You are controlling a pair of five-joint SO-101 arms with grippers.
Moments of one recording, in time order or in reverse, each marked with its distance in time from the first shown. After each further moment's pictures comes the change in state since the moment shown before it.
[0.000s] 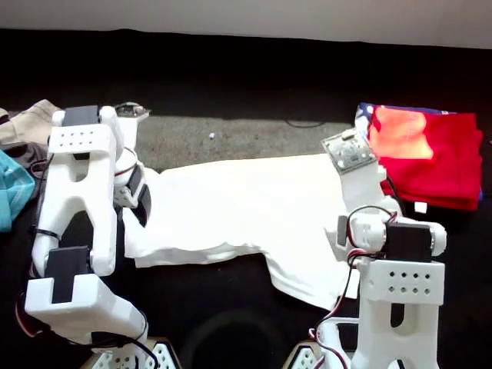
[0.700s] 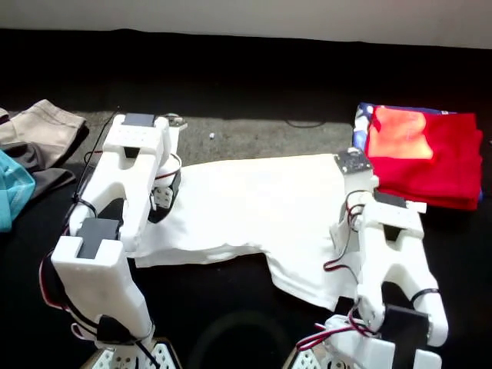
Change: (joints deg) left arm 10.6 14.5 -0.1 -12.1 9.5; right arm 10.7 37.4 14.3 -34.5 2.8
